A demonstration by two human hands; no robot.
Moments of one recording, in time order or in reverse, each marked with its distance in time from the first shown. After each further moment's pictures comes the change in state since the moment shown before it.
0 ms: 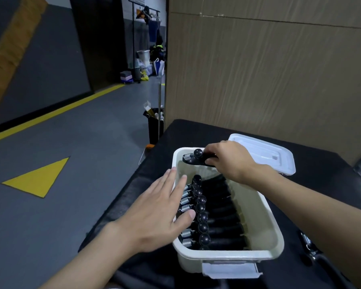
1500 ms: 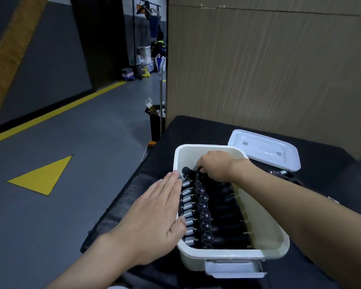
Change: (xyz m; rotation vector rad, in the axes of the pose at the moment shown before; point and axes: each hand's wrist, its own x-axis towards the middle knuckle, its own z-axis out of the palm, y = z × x) left_hand -0.013 0.001 0.008 0.076 0.163 0.061; right_hand 0.028 -0.004 0.040 -0.116 -0.460 -0.058
